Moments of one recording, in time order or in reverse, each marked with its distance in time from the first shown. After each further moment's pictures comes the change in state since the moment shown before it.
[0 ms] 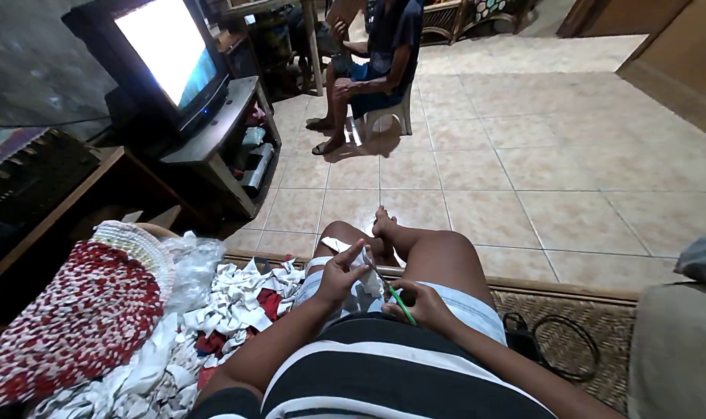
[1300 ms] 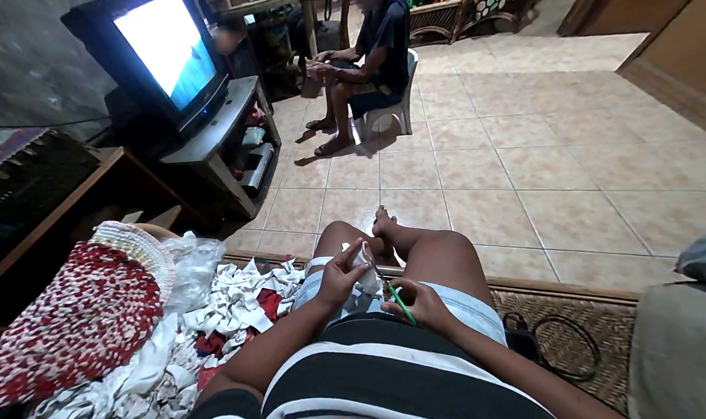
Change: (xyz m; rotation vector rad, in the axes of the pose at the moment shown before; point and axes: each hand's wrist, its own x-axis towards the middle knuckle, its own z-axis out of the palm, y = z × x) left_hand -0.002 -0.003 0.003 -0.024 0.031 0.033; right_hand 0.003 0.006 0.003 0.105 0.014 -0.009
